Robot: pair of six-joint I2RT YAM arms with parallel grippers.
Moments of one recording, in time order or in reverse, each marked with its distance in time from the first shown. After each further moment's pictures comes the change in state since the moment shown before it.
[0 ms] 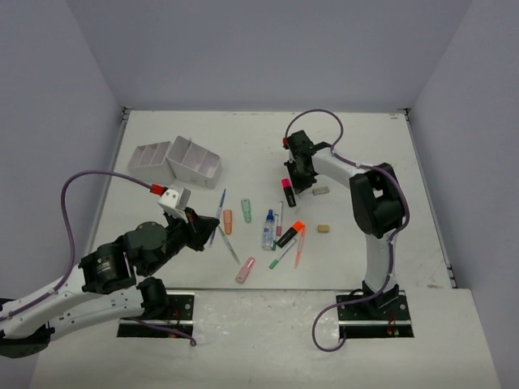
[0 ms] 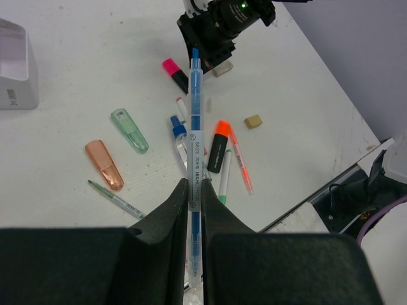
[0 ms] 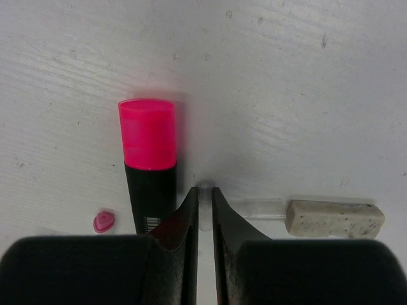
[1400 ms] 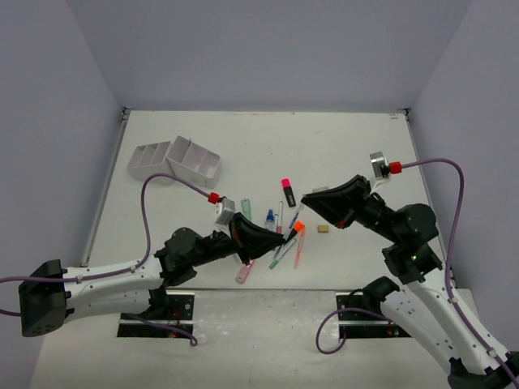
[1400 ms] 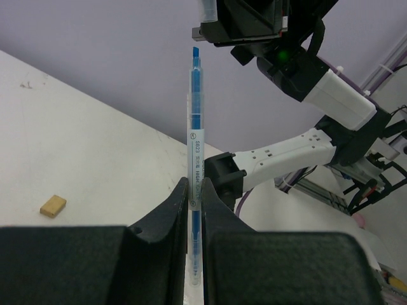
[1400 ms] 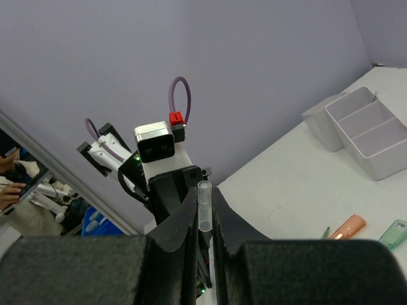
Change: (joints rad) left arm 0.000 0.411 -0.381 1.362 0.641 0.000; right arm 0.044 -1.474 -0.818 0.895 -0.636 0.646
